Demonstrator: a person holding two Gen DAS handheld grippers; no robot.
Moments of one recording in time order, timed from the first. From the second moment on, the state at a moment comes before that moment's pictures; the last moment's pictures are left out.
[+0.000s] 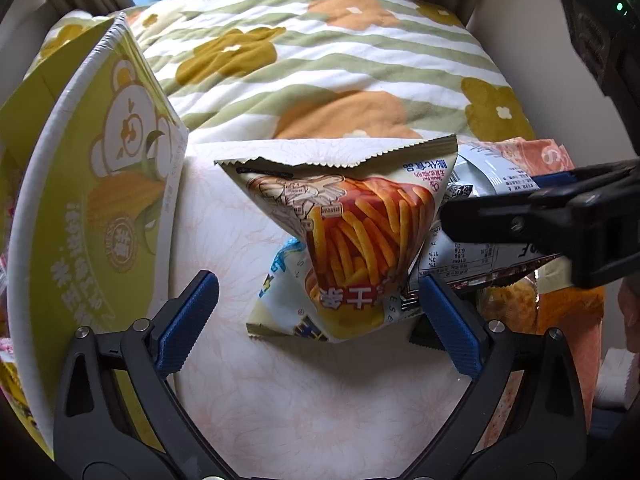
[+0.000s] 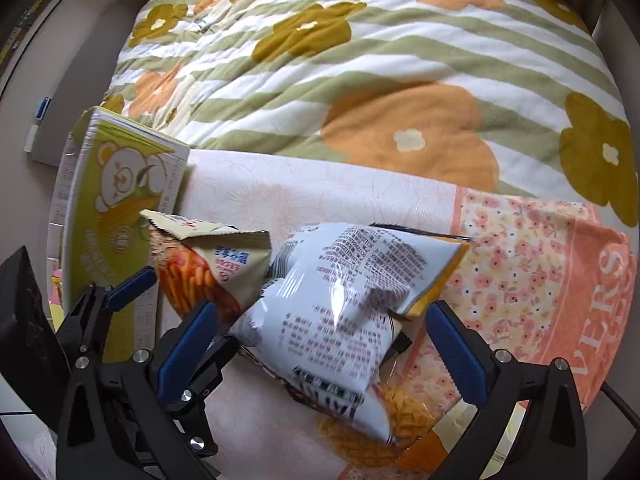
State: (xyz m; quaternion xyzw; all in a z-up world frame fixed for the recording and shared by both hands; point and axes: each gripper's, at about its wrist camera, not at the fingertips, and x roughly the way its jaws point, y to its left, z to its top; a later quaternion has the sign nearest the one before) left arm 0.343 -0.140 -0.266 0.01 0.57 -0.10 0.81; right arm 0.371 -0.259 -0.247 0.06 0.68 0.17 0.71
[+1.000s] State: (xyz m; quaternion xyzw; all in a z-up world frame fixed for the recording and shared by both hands) left arm 0.365 -0.150 -0.285 -0.02 0.59 -0.12 0.80; right arm 0.361 -0.295 -0.253 0.08 0.66 0.18 0.72
